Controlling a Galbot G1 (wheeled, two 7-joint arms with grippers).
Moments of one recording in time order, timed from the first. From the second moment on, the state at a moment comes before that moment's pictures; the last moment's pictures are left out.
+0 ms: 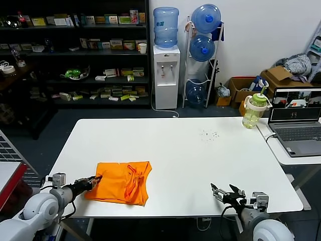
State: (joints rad) left arm 1.12 -0.61 -0.15 -1.63 -1.11 0.36 0.00; right arm -1.48 0.99 0.46 2.04 0.85 -0.52 0.27
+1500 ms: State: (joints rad) left arm 1.30 -0.36 -0.44 -1.64 -0.99 0.37 -0.17; right arm -1.46 0.95 0.53 2.13 0.77 -0.45 0.21
